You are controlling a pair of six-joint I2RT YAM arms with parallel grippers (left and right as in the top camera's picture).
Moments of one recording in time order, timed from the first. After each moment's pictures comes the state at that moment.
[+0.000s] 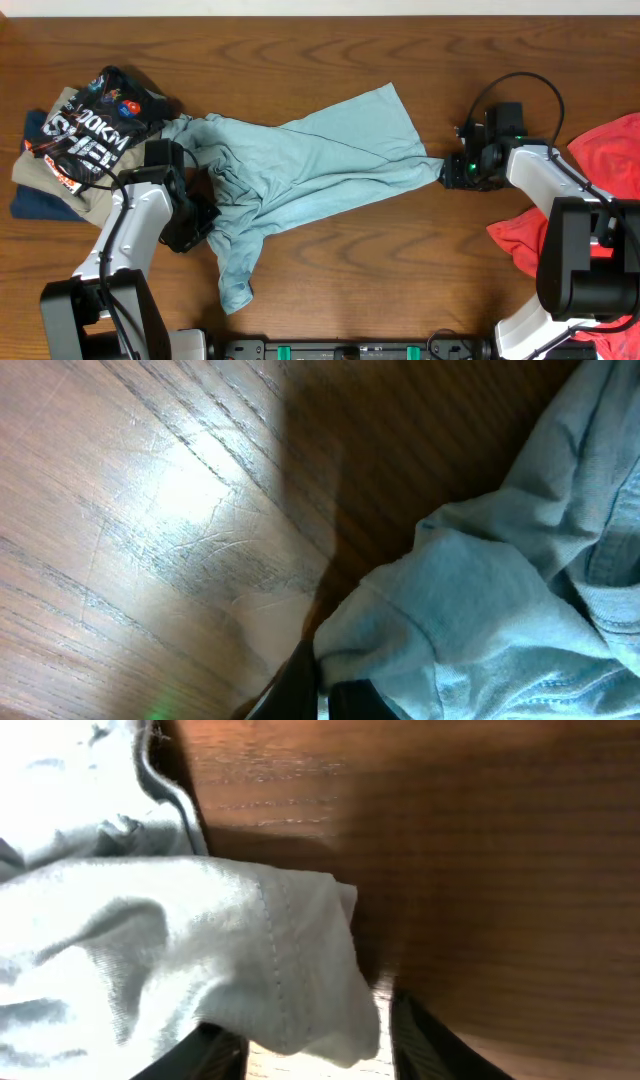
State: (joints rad) left arm 0.13 1.53 0.86 -0.92 0.09 -0.63; right arm -0.02 1.82 1.02 -0.55 -0.25 0.05
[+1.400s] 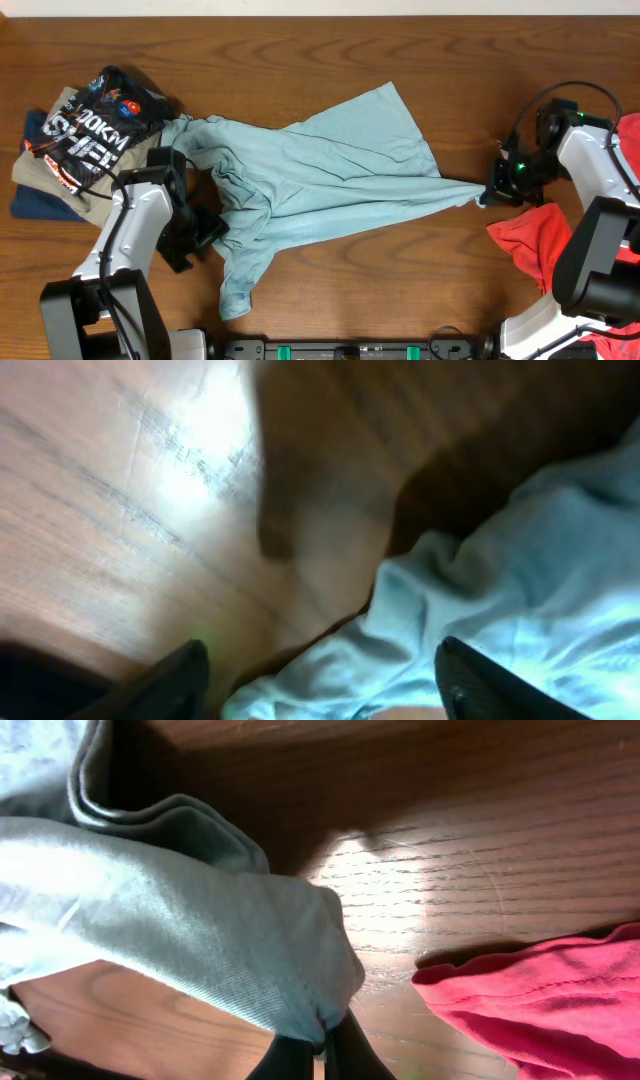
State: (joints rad) left arm 0.13 1.53 0.86 -1.07 0.10 -0.61; right arm -0.23 1.83 1.24 -1.14 -0.31 0.00
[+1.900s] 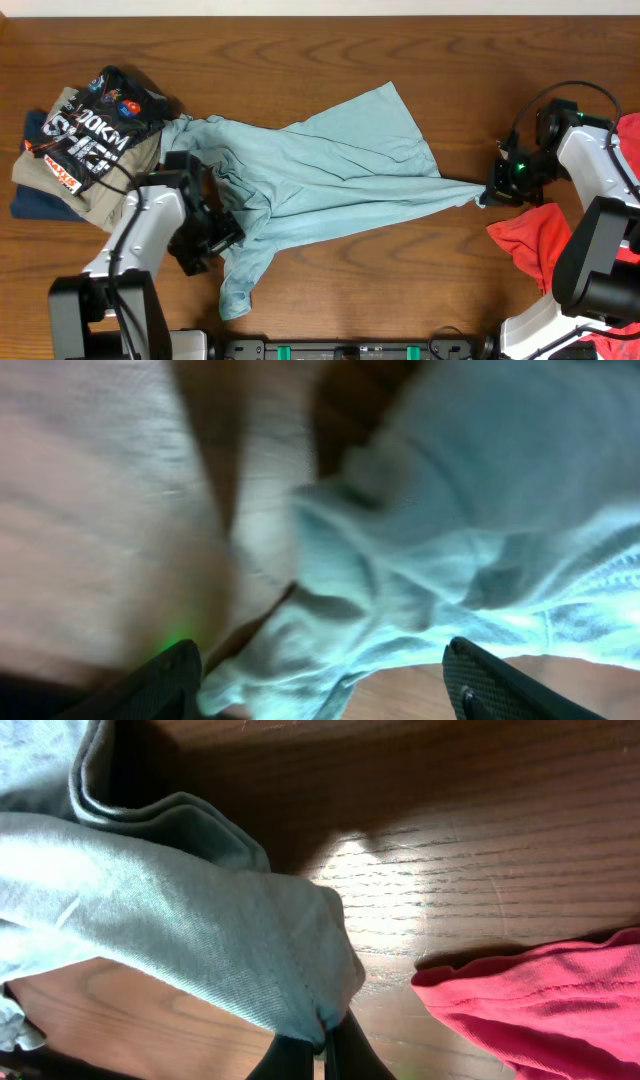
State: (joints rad) left arm 0.03 1.53 0.81 -1.03 0.19 -0.53; right arm -0.23 1.83 1.24 -1.14 -0.31 -0.01
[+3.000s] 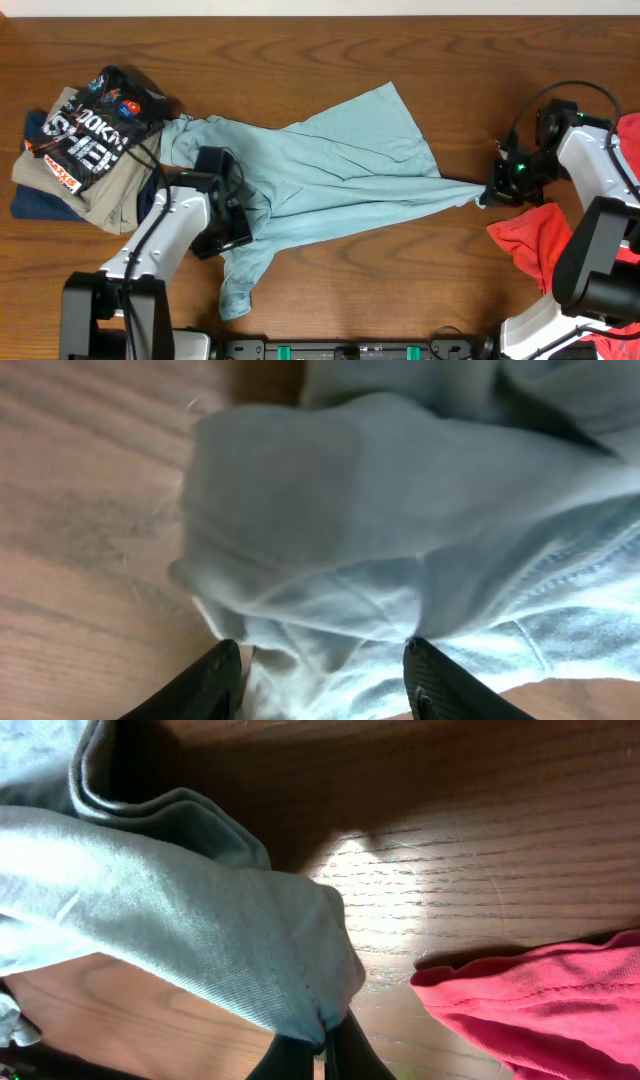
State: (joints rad) left arm -0.15 1.52 0.82 -0.94 0.04 -0.45; right arm -0.23 1.83 1.23 -1.14 -0.31 -0.03
